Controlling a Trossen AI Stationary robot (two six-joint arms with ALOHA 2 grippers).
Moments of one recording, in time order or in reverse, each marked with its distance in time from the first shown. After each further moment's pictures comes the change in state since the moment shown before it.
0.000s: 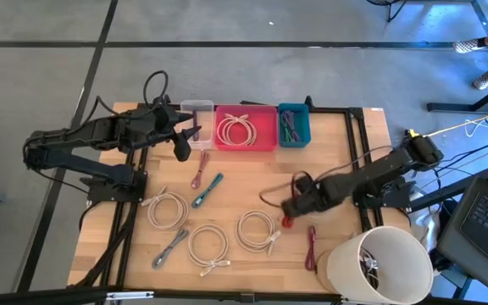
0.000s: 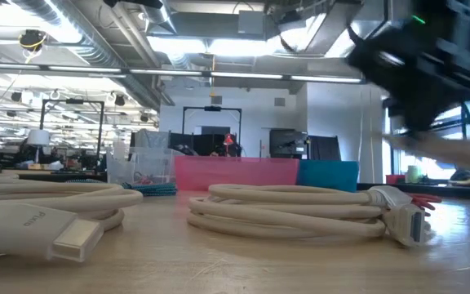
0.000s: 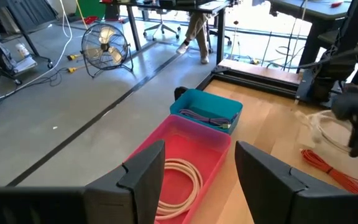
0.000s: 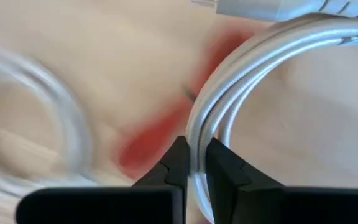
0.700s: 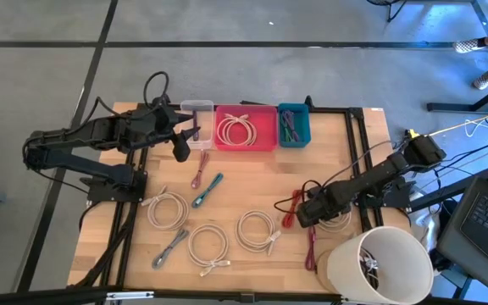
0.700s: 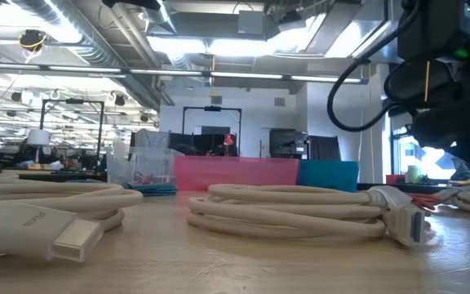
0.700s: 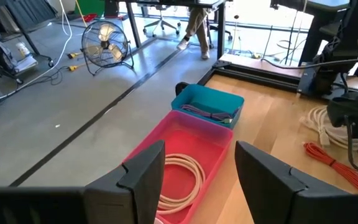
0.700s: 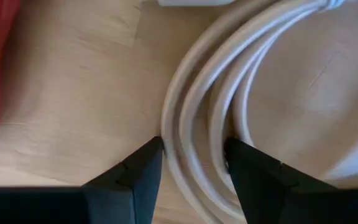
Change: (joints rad) left arm 0.000 -0.004 0.000 -0.025 0.002 0.008; right arm 0.046 -0.005 -0.334 0.194 -0.269 0.055
